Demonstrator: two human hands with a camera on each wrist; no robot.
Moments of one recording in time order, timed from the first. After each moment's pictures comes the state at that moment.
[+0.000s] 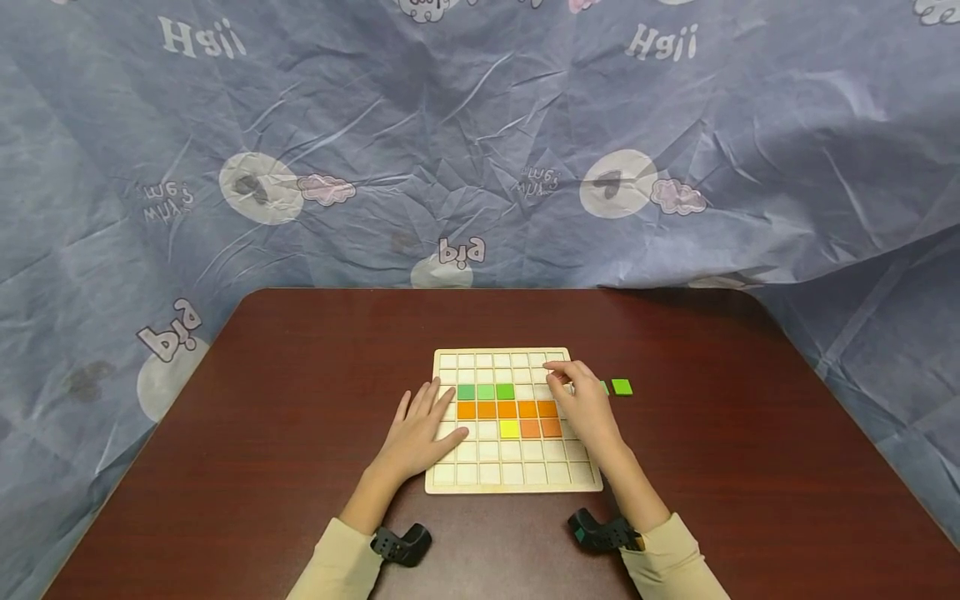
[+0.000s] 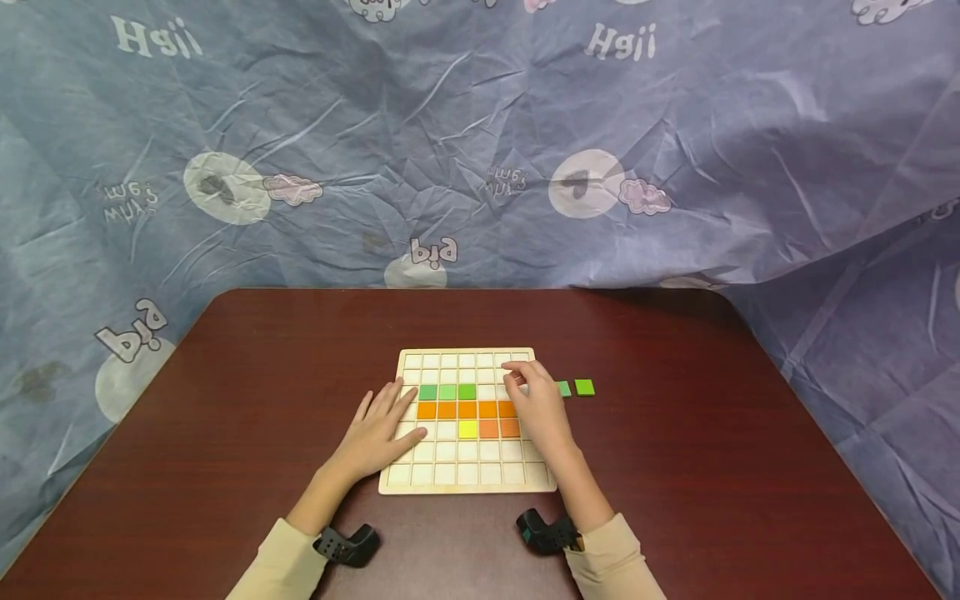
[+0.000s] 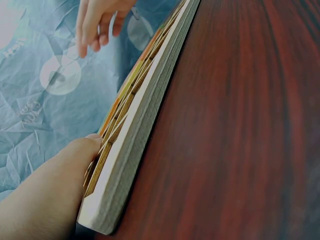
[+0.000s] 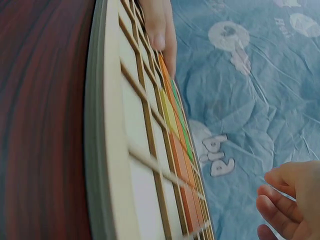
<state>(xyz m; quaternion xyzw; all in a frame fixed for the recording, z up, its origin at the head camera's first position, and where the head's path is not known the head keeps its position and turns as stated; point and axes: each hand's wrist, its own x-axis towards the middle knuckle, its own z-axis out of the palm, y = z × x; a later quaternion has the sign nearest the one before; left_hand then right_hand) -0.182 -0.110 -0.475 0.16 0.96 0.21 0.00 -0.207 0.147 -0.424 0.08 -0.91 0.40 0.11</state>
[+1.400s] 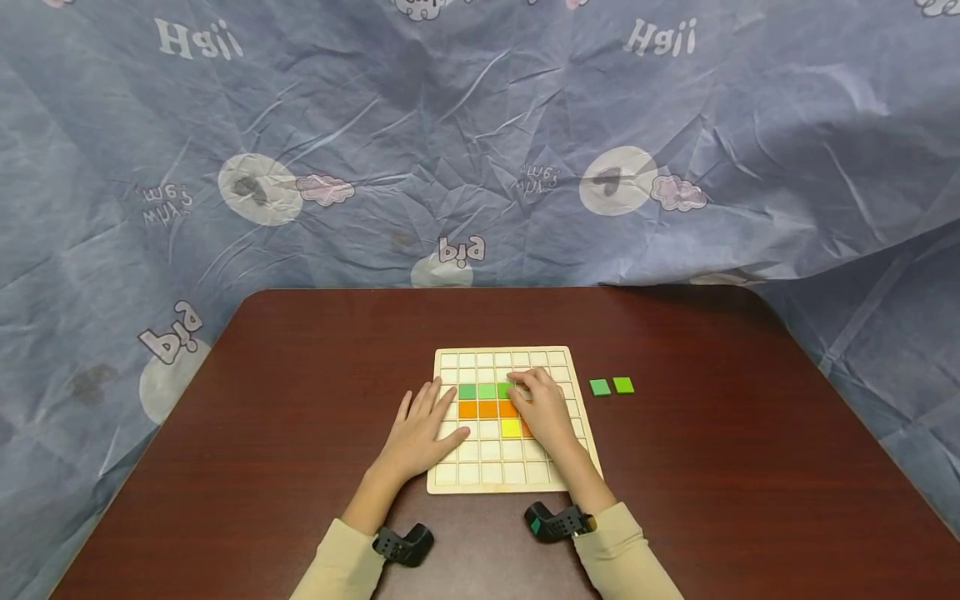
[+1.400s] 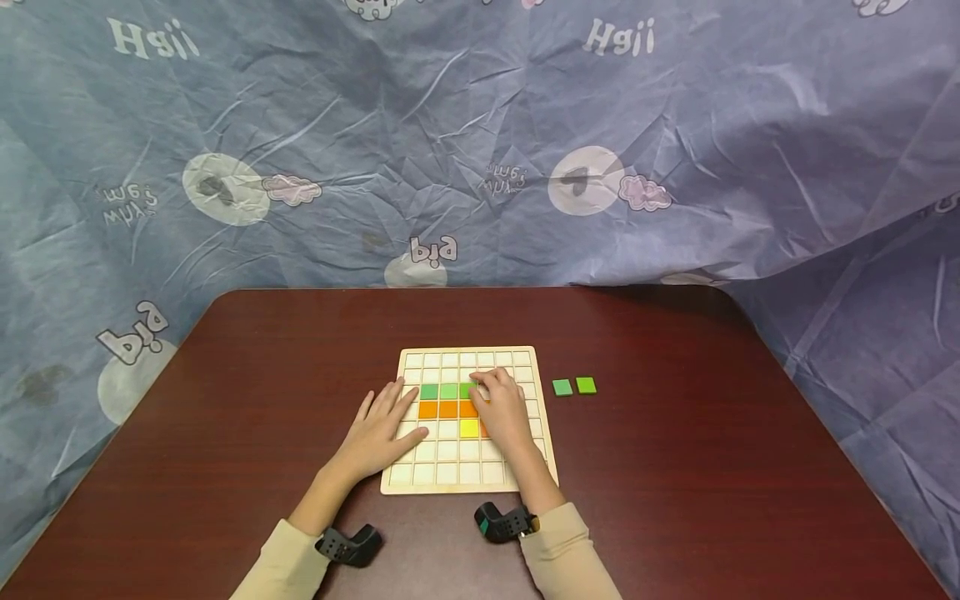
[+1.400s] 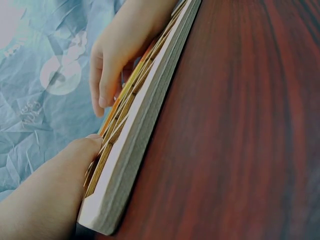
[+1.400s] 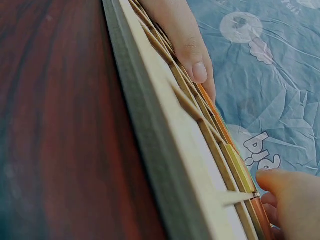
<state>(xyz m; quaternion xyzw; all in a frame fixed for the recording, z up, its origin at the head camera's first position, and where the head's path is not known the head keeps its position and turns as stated) -0.182 -0.108 -0.476 0.15 0.97 0.21 0.00 -0.222 0.105 -0.469 0.08 -0.92 0.38 0.08</state>
